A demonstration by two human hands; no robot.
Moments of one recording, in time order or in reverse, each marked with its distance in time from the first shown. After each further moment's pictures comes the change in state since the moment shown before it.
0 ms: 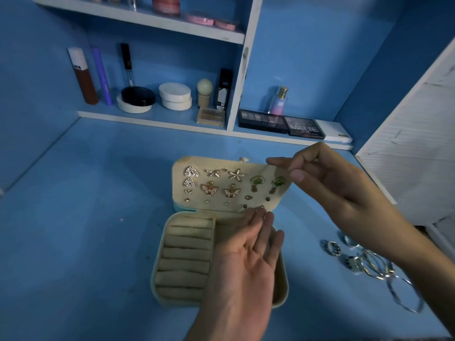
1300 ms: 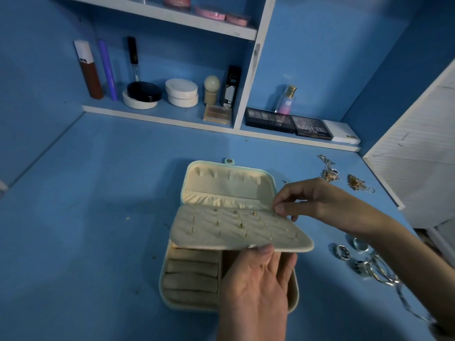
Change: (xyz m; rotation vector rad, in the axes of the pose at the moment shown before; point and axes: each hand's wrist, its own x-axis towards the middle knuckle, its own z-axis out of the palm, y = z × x) left_hand -0.007 -0.008 -0.021 0.115 -0.195 0.083; right_hand 0.027 0.048 0.000 -0.039 -0.318 0.381
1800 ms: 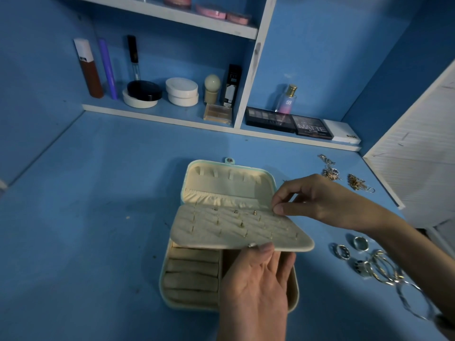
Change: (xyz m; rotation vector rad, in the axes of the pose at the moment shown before) left_hand 0.001 0.000 -0.001 -0.001 0.024 0.004; right_hand 0.002 -0.008 -0.002 -0.180 -0.022 -0.060
